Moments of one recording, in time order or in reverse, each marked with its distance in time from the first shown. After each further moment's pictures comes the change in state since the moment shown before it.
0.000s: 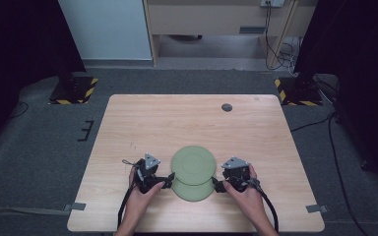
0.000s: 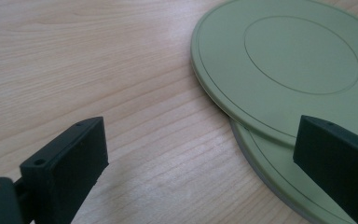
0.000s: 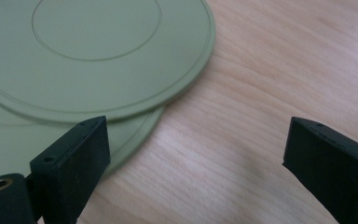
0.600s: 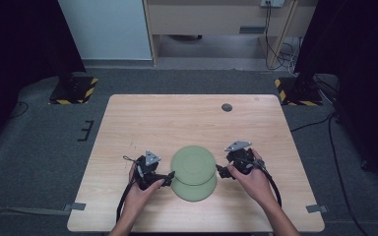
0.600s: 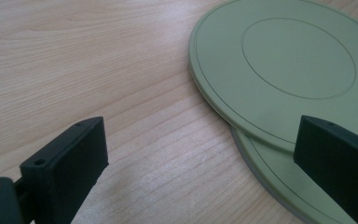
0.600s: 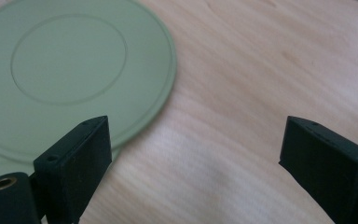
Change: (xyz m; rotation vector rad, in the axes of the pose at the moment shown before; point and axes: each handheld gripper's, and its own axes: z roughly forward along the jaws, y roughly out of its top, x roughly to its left) left arm 0.002 0.006 0.005 0.031 -0.027 0.029; right arm -0.032 0.048 -0.007 0.065 0.024 -0.038
